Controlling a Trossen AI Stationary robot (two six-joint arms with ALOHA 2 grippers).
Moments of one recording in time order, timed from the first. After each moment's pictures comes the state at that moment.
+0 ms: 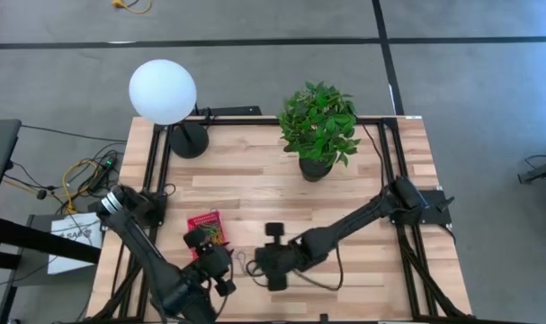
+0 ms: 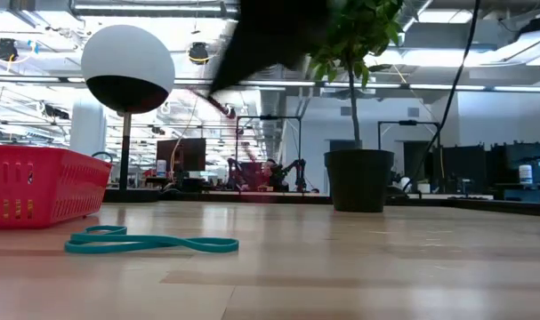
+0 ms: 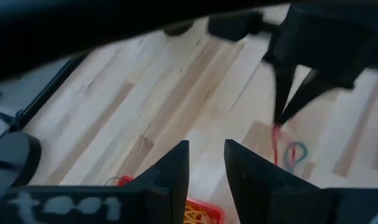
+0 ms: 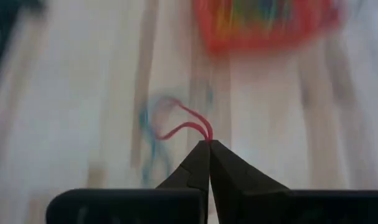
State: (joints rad) left arm -0.85 1.93 1.78 -1.57 -0.88 -1.40; right arm 0.46 2.11 1.66 -0.54 0.34 0.22
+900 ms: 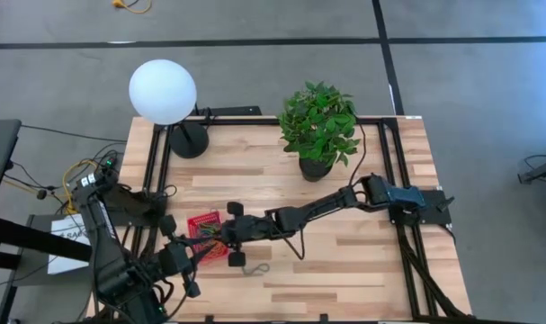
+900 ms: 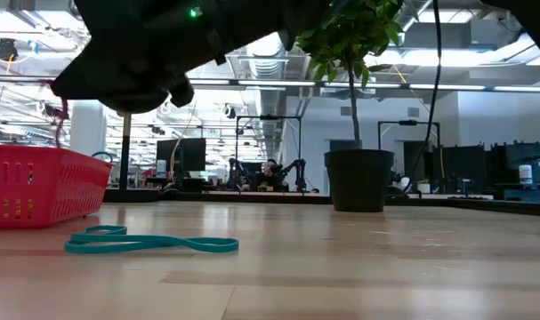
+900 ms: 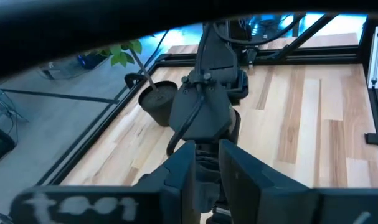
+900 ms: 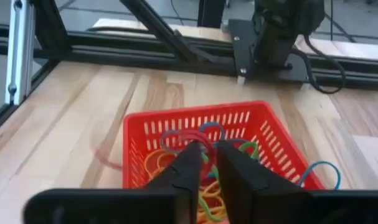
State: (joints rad) left arm -1.00 1.69 1.78 -1.57 -1.19 -1.21; right arm 0.25 2.33 1.77 0.12 0.15 -0.03
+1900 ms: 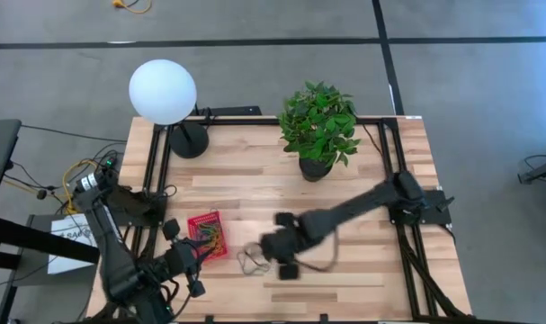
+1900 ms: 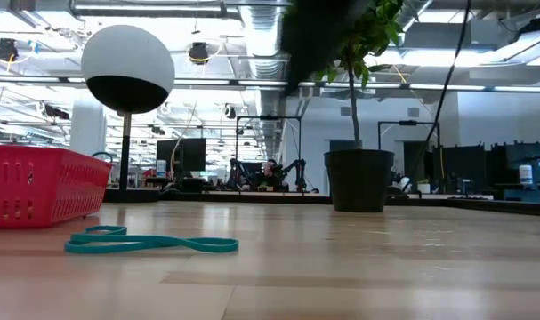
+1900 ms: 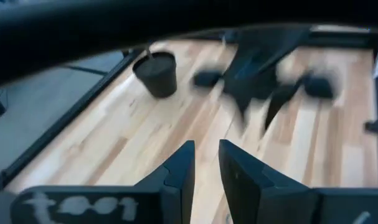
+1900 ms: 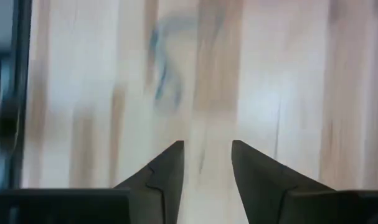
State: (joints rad) left arm -1.00 1.69 1.68 -1.54 -1.10 -1.37; right arm 0.37 2.08 1.79 -0.88 0.04 0.25
